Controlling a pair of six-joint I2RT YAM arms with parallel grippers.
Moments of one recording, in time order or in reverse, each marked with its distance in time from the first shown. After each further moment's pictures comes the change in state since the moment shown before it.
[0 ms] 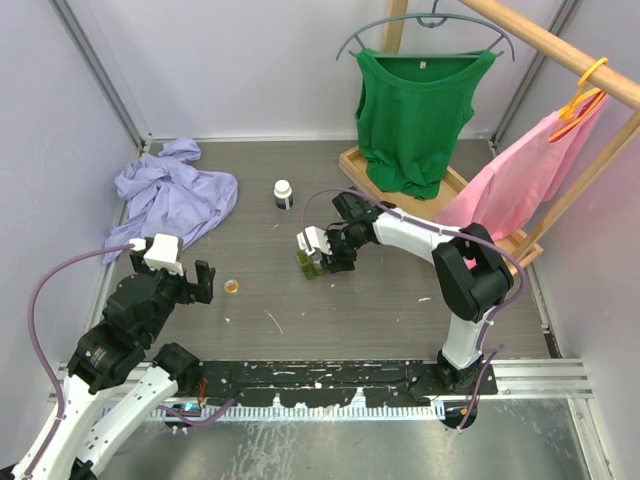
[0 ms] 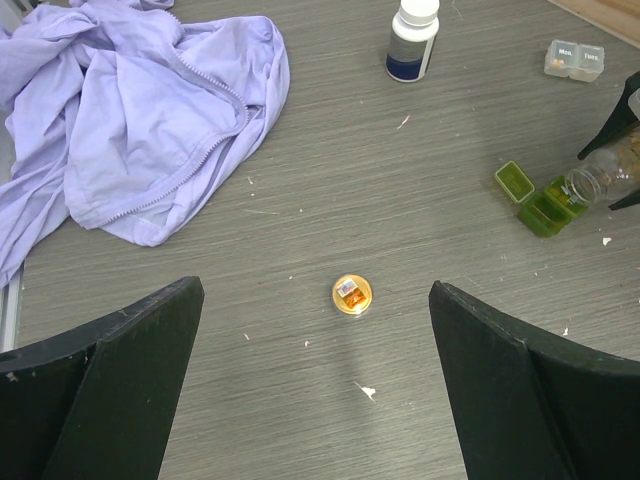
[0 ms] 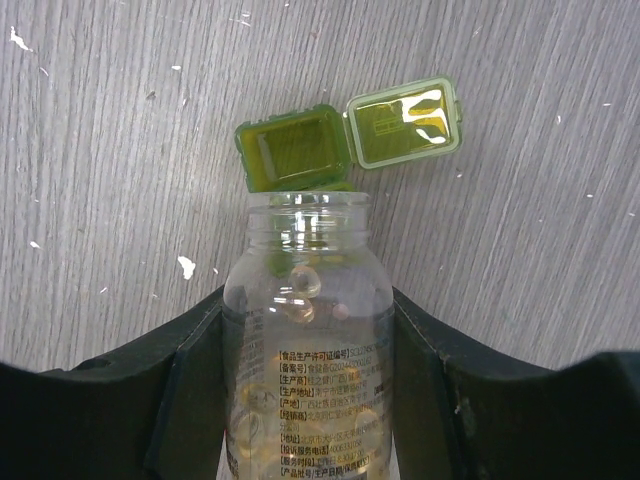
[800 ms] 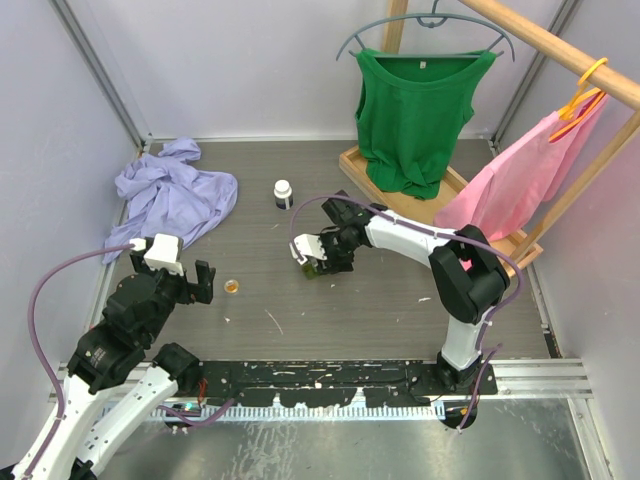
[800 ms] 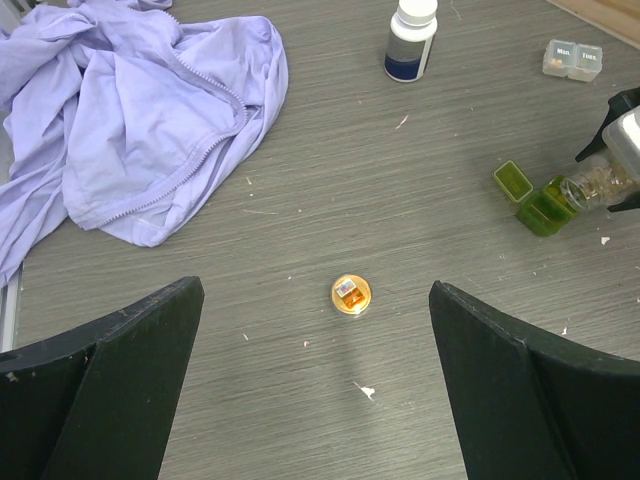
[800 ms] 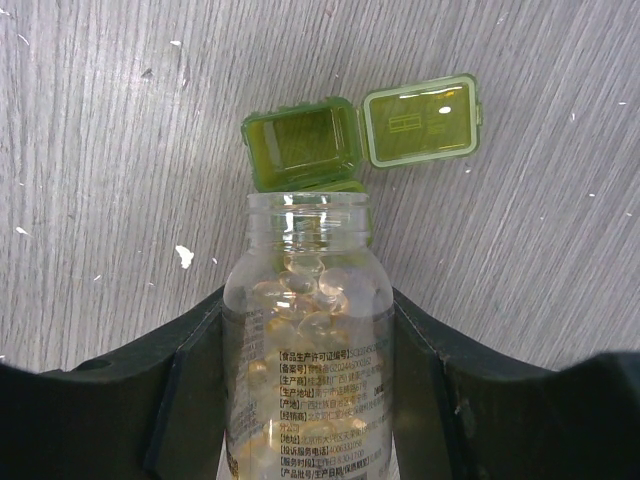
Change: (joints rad) left arm 0.000 0.000 0.000 0.000 0.003 0.000; right arm 0.070 0.004 0.032 -0.050 0.145 -0.023
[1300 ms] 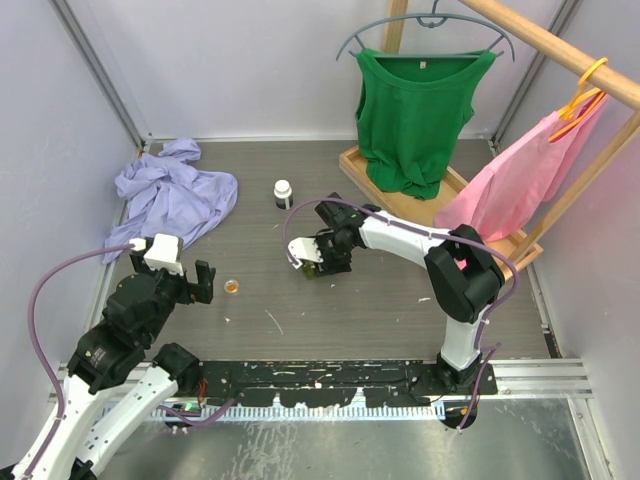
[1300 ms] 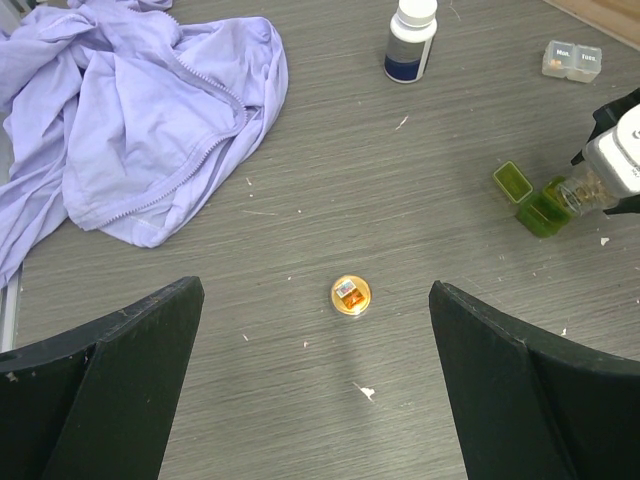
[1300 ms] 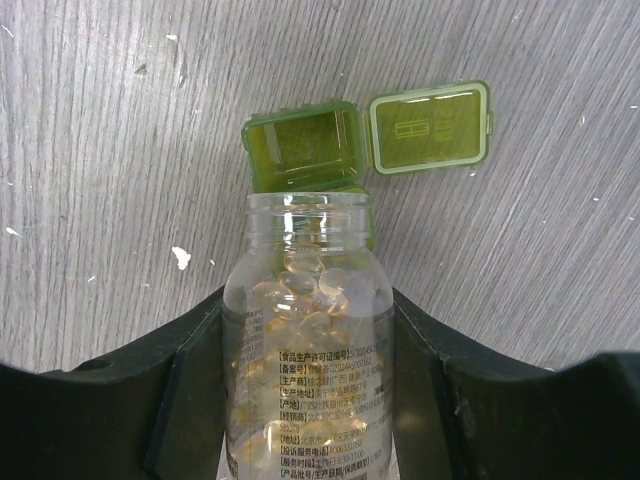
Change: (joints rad) left arm 0.000 0.000 0.000 0.002 0.000 0.000; right arm 0.036 0.021 0.032 -0.027 0.067 0.000
